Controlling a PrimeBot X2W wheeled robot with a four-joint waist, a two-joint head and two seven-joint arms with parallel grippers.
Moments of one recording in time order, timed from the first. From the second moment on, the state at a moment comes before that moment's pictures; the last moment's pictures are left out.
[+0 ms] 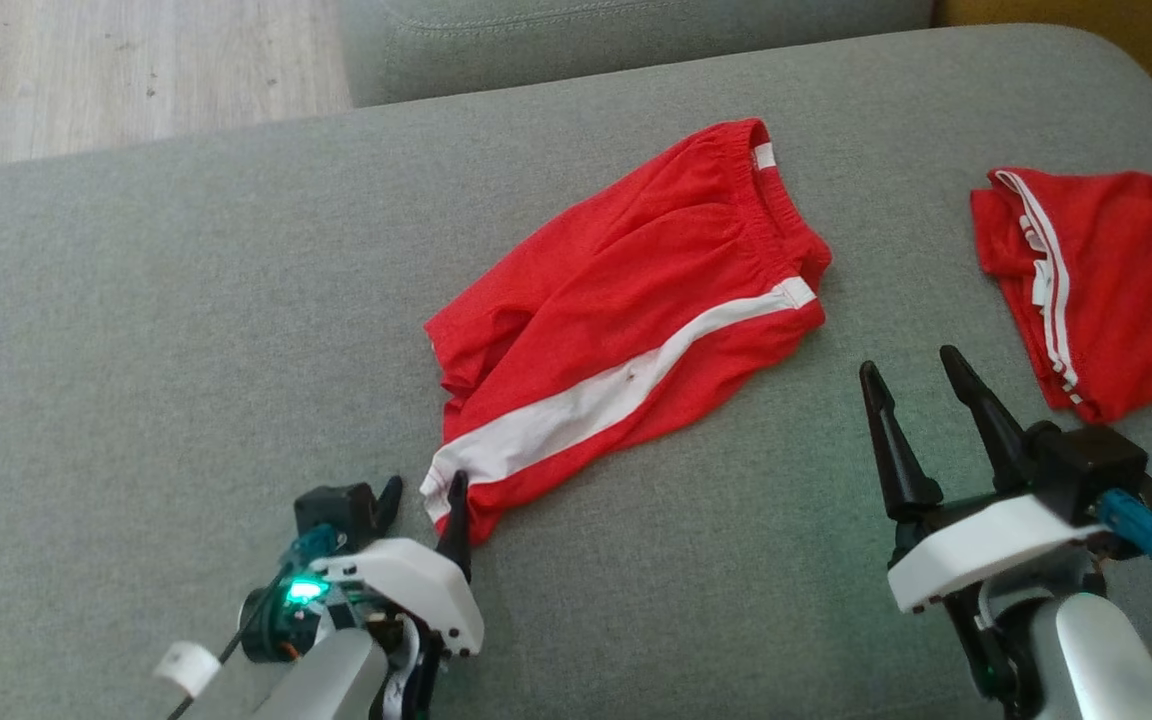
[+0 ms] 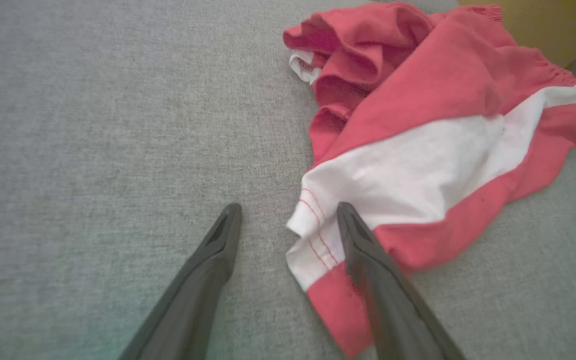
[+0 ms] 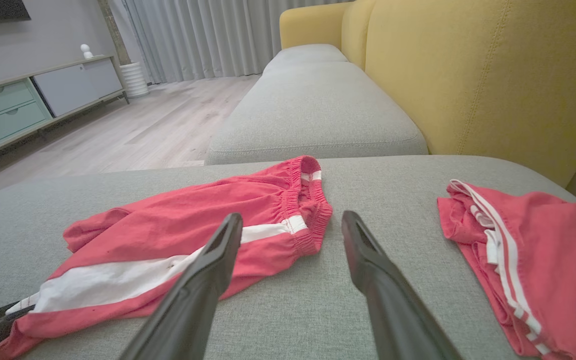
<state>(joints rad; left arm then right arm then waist) -0.30 0.11 -0.60 0.59 -0.68 0.14 -0.01 -0.04 -0.09 0.11 0.02 0.17 0.12 0.04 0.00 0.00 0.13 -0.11</state>
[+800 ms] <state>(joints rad) -0.34 0.13 -0.68 0.56 -0.63 0.12 -0.03 -0.43 -0.15 0.12 0.38 0.33 0.12 0.41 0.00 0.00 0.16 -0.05</state>
